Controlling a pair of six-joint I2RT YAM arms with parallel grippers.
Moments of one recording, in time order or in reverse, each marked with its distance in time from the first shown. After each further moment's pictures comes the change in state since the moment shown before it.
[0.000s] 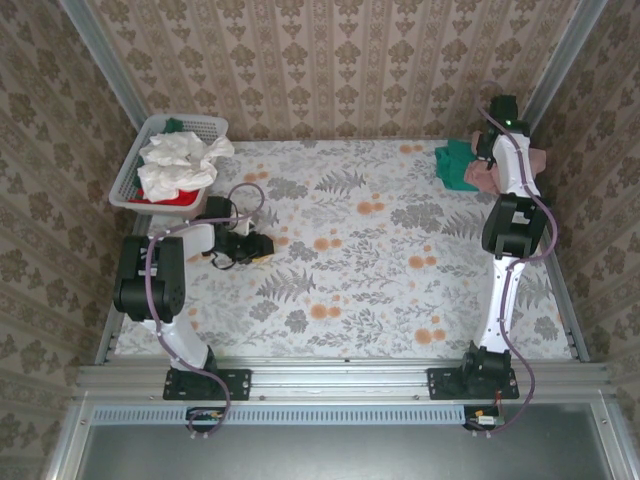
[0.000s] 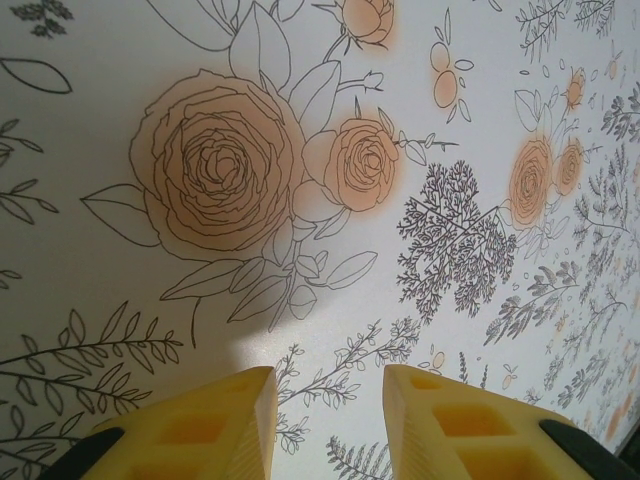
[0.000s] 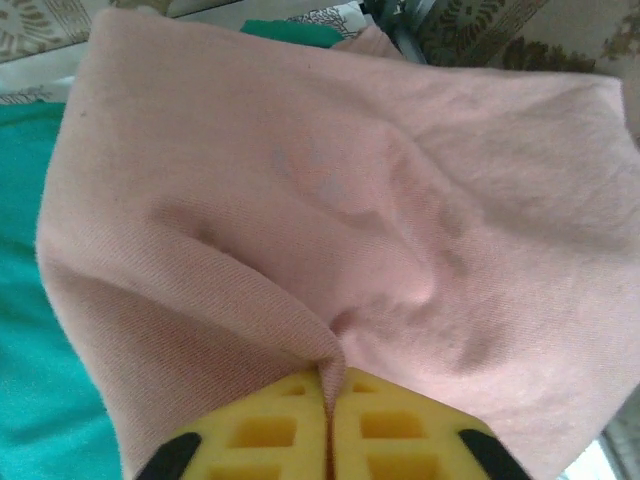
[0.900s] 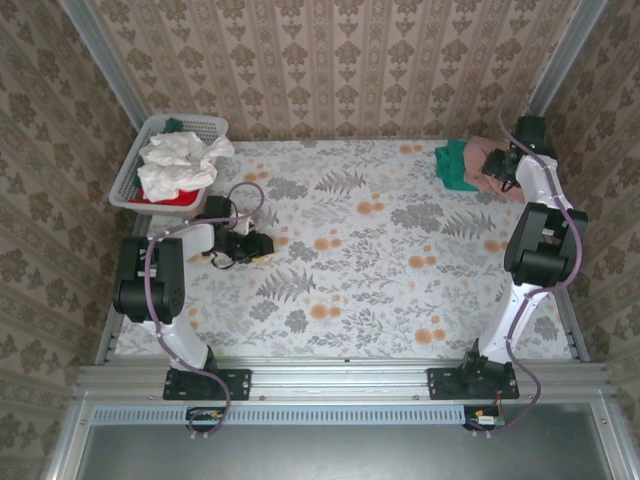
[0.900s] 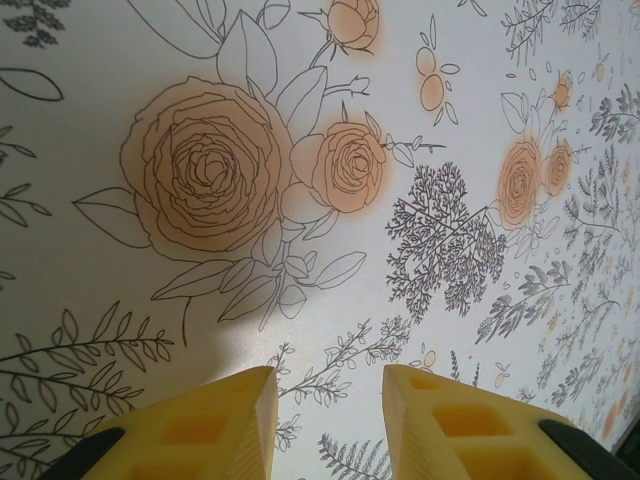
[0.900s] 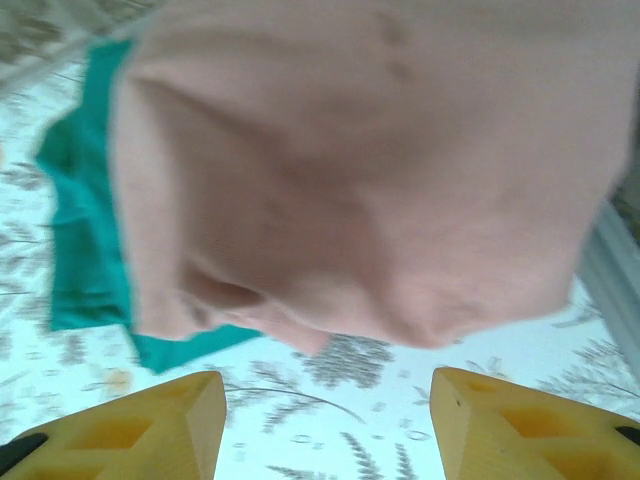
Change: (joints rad) left arm 0.000 -0.009 0.000 0.000 0.008 0.000; right arm -0.095 -0.432 -0.682 0.288 -0.275 0.110
